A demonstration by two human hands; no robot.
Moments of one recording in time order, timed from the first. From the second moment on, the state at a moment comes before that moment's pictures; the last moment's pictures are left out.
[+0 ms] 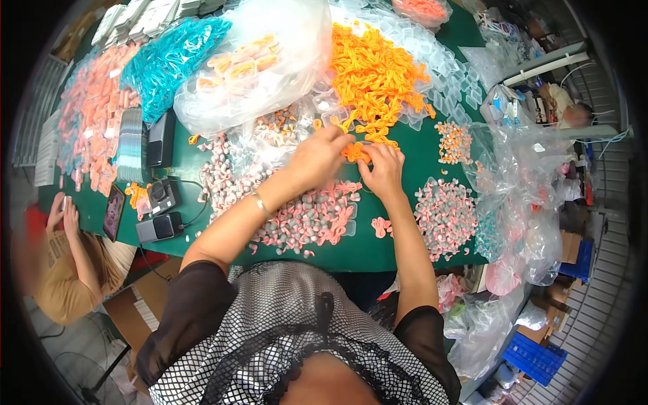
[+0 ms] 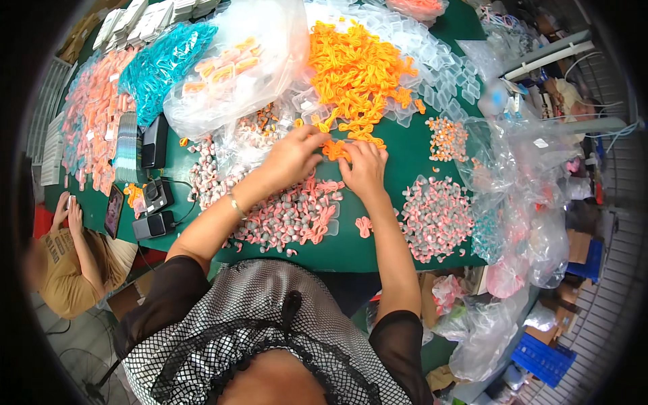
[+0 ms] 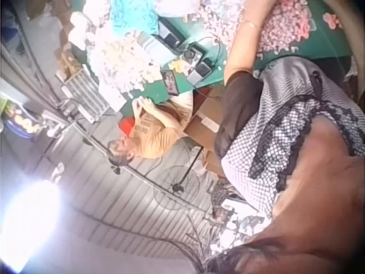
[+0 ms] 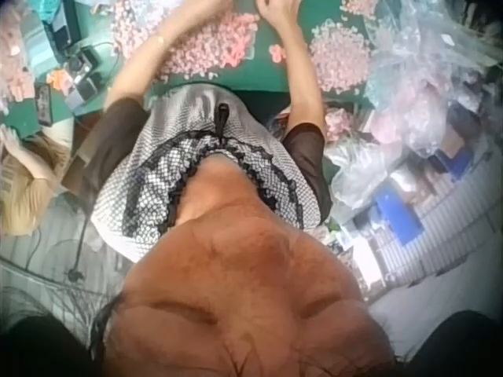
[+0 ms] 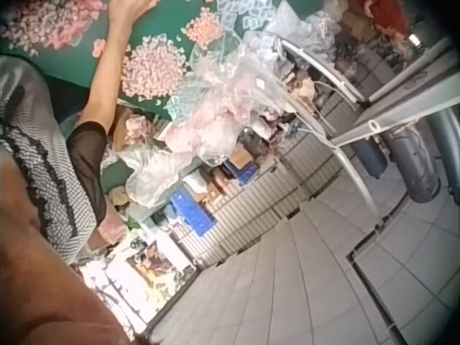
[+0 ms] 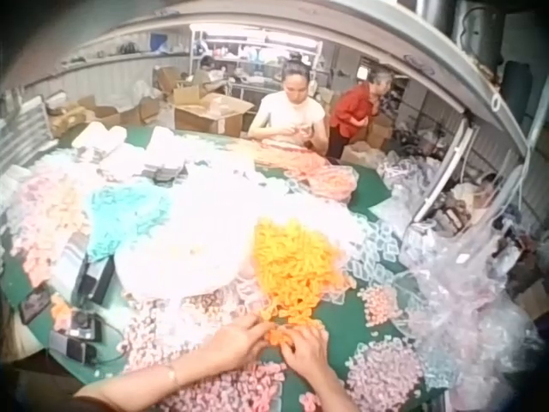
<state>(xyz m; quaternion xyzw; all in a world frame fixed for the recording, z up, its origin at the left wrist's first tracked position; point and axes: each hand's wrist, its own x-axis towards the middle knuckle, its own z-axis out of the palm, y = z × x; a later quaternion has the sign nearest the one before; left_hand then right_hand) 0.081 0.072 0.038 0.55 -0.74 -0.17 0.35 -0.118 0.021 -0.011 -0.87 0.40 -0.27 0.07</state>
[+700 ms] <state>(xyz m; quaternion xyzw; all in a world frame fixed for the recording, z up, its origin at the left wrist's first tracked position) 0.040 0.063 -0.022 0.62 -0.76 -0.10 0.20 -0.106 -0.006 0.008 -0.87 0.48 0.08 0.13</state>
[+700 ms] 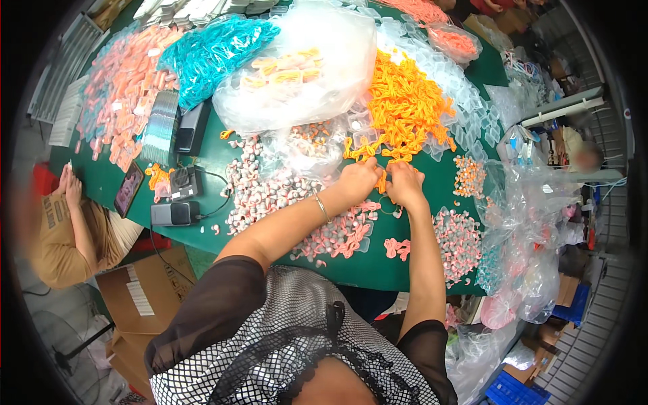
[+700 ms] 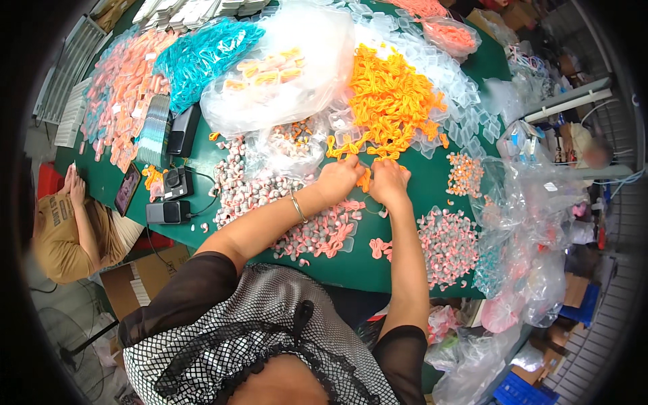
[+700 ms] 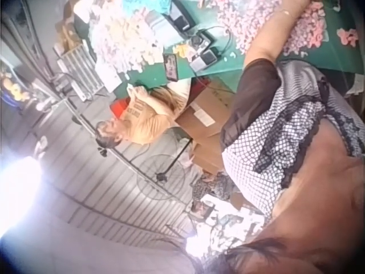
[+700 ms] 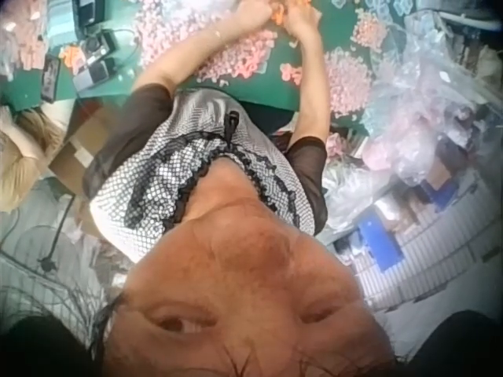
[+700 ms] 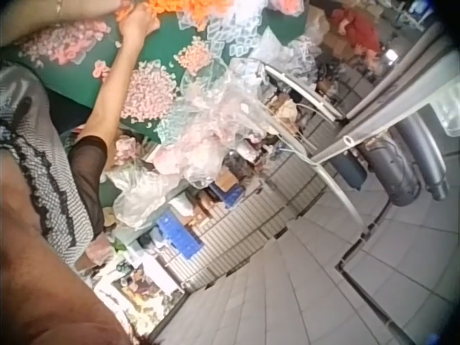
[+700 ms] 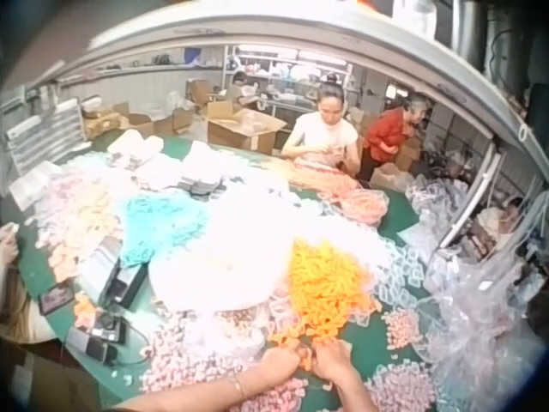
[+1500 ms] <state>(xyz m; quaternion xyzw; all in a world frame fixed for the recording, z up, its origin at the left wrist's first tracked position) 0.028 0.050 -0.016 0.65 -0.72 -0.14 0.17 -0.195 0.011 0.003 -0.76 0.54 -0.34 0.12</state>
